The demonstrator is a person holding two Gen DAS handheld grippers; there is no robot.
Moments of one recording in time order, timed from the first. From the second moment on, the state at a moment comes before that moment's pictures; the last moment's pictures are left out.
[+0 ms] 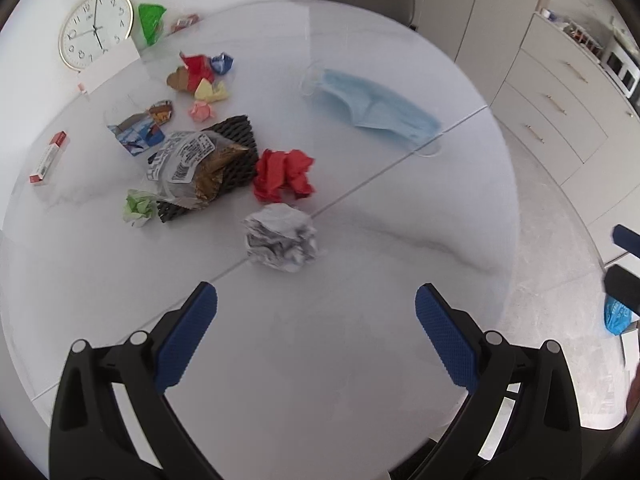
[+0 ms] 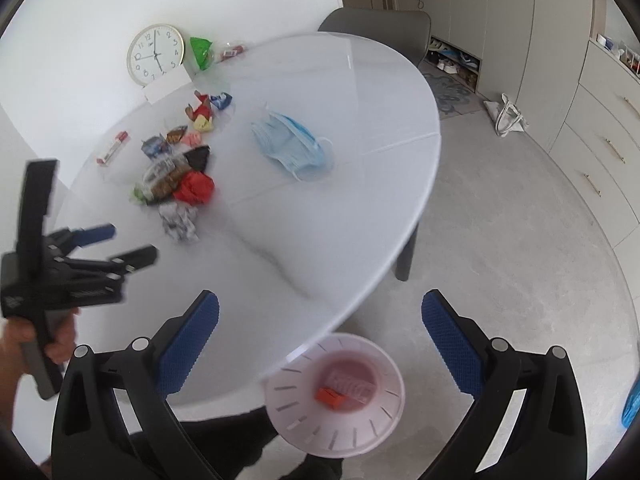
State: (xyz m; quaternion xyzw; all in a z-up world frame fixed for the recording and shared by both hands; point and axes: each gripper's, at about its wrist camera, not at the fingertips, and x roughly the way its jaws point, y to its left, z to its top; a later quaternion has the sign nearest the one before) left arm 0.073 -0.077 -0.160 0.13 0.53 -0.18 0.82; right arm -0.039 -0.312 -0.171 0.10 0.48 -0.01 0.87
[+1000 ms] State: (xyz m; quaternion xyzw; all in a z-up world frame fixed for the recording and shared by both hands) left arm 0.134 0.008 -0.160 0.08 0.56 -0.15 0.81; right arm 0.127 -0.185 -0.232 0.11 0.53 0.06 0.84
